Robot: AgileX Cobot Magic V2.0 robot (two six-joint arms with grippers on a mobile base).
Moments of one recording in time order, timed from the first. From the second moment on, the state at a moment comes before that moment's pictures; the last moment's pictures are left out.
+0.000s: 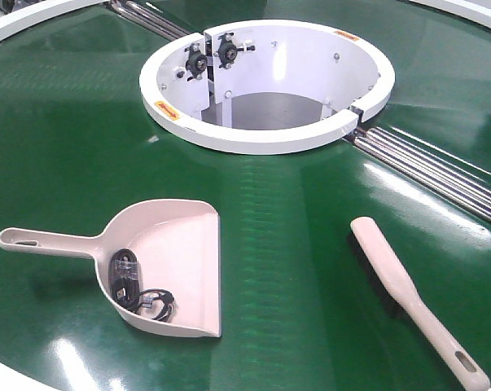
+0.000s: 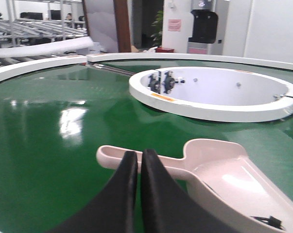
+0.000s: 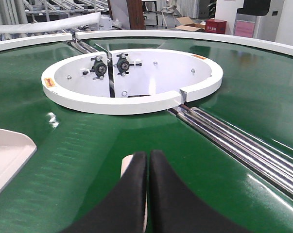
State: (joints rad) left arm -0.07 -0.01 0.03 -0.08 0.07 0.09; right arm 0.13 0.21 -0.26 0.10 0.27 -0.12
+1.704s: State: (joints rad) left arm -0.04 -0.01 0.03 -0.08 0.08 0.09; right arm 0.07 0.02 -0.06 0.04 0.24 -0.12
